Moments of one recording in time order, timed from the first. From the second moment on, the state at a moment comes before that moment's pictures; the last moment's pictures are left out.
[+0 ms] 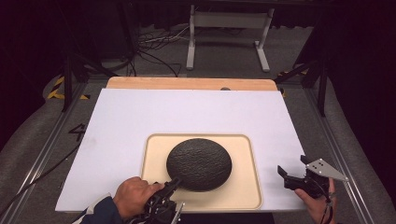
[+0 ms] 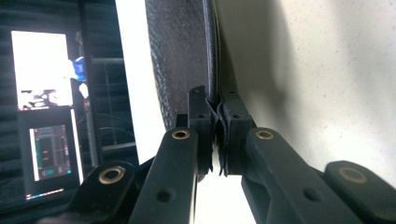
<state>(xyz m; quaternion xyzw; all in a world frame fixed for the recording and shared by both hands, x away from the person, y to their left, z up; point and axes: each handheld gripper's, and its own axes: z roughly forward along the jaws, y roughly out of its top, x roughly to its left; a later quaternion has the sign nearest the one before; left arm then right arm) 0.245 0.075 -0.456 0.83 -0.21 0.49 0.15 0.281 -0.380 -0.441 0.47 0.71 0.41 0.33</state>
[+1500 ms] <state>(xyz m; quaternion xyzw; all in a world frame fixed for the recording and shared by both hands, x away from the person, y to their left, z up) 0.274 0.097 -0.463 0.89 -0.11 0.37 0.22 0.281 -0.380 -0.441 0.47 0.71 0.41 0.33</state>
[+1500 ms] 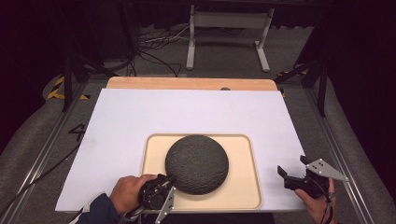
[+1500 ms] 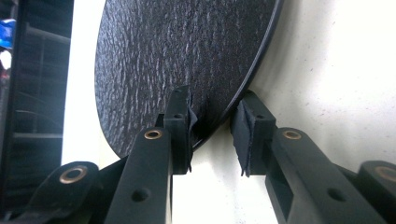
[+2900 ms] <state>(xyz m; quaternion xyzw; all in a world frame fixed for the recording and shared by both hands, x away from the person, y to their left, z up) 0.286 0.135 -0.430 0.89 0.00 0.32 0.33 0.280 -0.378 -0.440 0.47 0.71 0.41 0.33</state>
